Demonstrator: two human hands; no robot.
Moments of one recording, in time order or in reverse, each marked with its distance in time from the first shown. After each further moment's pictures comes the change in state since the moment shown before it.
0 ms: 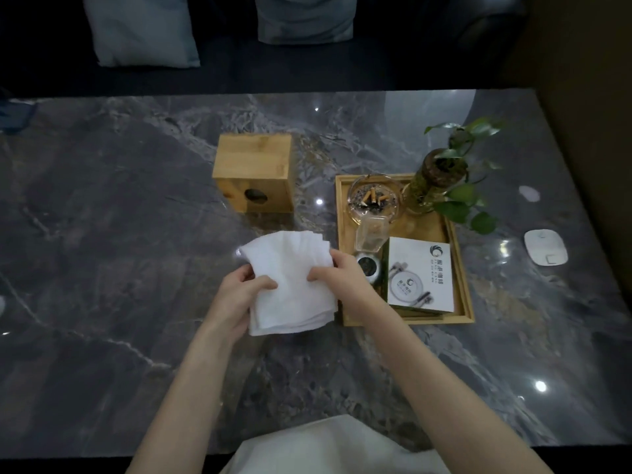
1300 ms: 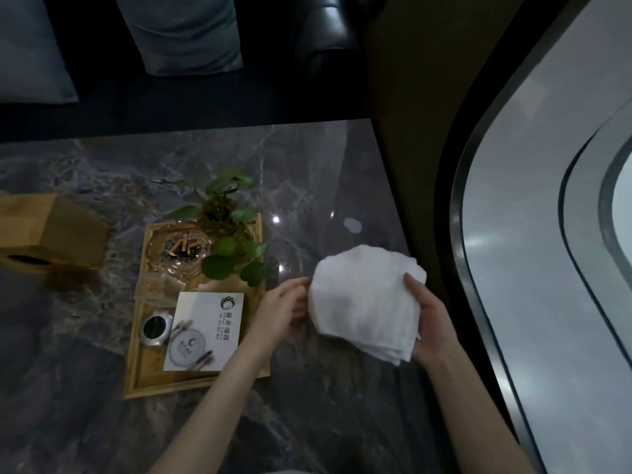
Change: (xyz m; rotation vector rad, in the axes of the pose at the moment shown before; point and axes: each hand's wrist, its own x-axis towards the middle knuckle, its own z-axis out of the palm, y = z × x) left_hand 0.017 -0.046 0.364 0.355 -0.181 0.163; right_hand -0.056 0.103 -0.395 1.034 0.061 0.080
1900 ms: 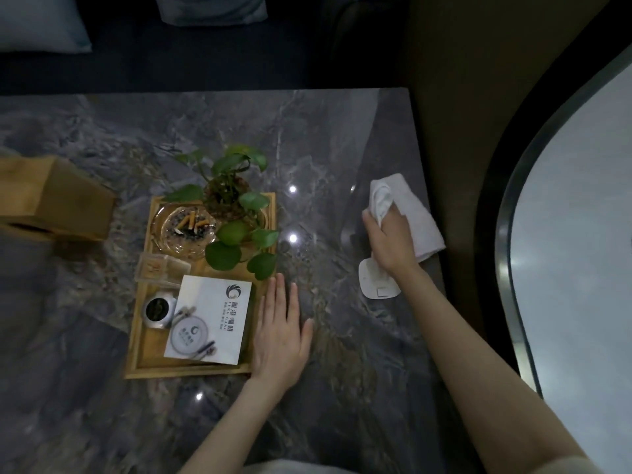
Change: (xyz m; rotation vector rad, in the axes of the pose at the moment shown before) left_hand 0.016 -0.096 0.002 1.259 0.336 0.283; right_hand 0.144 -0.017 0.043 -1.400 0.176 -0.660
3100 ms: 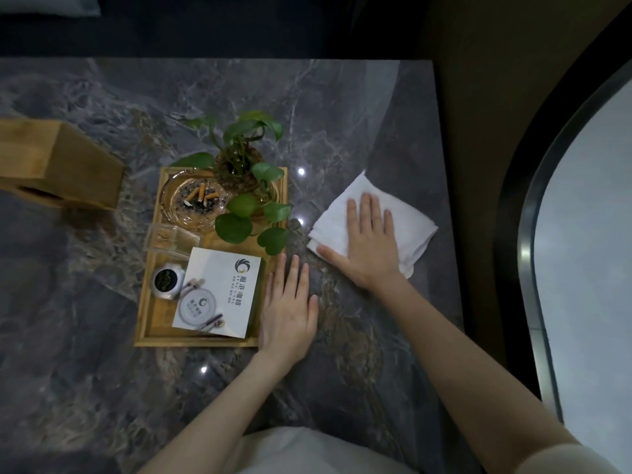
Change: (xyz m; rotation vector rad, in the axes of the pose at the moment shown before) left_hand 0.000 0.003 -0.003 -0.042 0.078 0.033; right_hand -0.038 0.003 0.050 -0.777 -0.237 -0.226
